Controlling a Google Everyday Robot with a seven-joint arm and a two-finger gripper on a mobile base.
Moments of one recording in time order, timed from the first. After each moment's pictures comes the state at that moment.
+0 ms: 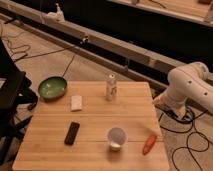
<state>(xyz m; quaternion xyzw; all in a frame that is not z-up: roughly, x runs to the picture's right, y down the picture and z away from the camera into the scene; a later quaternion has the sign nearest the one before) 0.316 0.113 0.702 -0.28 -0.10 -0.38 0.88</state>
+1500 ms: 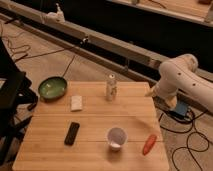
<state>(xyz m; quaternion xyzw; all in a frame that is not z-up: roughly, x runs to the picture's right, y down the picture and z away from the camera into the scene) 0.263 0.075 0.733 -0.25 -0.12 -0.43 0.86</state>
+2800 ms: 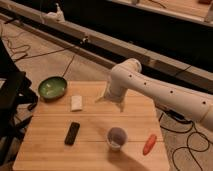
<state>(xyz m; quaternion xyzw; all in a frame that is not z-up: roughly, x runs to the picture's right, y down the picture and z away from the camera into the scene) 0.032 0.088 0.740 -0.18 -0.27 -0.51 0.79</state>
